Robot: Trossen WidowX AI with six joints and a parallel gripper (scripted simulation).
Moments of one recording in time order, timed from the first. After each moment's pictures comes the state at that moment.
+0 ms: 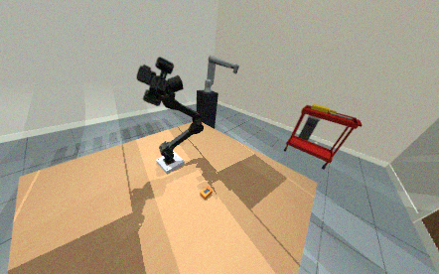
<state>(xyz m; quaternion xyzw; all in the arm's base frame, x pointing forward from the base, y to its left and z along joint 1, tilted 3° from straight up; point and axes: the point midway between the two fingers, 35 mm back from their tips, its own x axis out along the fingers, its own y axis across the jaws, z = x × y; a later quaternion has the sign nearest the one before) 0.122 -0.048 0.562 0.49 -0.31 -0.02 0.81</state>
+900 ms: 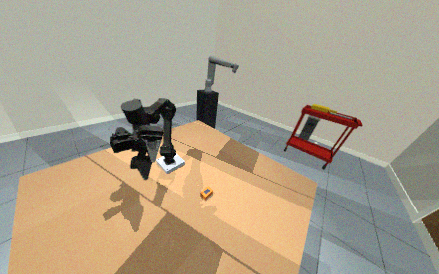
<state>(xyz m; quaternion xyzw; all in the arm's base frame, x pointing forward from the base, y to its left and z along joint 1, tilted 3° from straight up) 0.325 -0.166 0.376 0.58 0.03 -0.13 0.80</state>
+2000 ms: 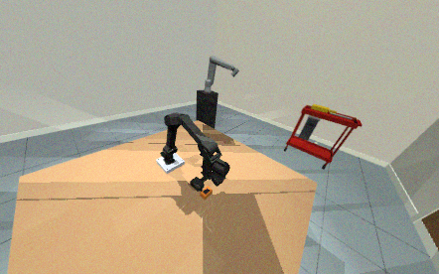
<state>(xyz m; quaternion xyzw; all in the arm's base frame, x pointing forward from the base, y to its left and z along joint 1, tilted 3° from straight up) 0.345 0.075 0.104 -0.05 0.67 0.05 0.74</state>
